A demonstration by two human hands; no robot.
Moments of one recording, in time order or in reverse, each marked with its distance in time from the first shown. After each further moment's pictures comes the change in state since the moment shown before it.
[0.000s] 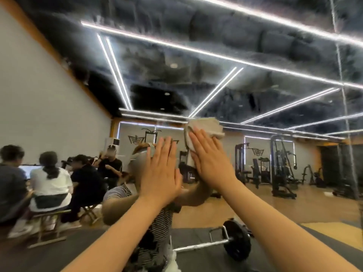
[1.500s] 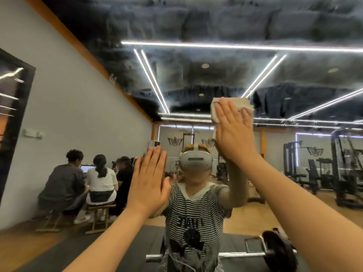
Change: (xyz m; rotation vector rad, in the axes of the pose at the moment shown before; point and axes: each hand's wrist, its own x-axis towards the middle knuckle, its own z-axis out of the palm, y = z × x) left_hand -0.002 0.003 0.006 0.133 0.031 -0.031; right_hand 0.052 0.093 -0.024 -0.001 0.080 0.144
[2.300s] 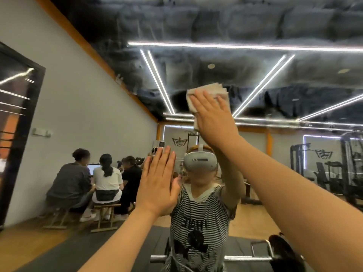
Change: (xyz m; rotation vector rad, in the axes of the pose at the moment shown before) left_hand 0.001 0.001 -0.002 -0.077 -0.004 -0.010; right_hand 0.047 -0.056 -0.007 -0.068 -0.020 -0.220
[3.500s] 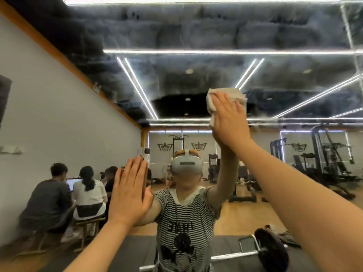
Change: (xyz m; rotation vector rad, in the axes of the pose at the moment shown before) left_hand 0.001 0.000 -0.002 -0.001 0.008 0.002; right_hand -0.043 0.102 -0.008 0.062 0.053 0.272
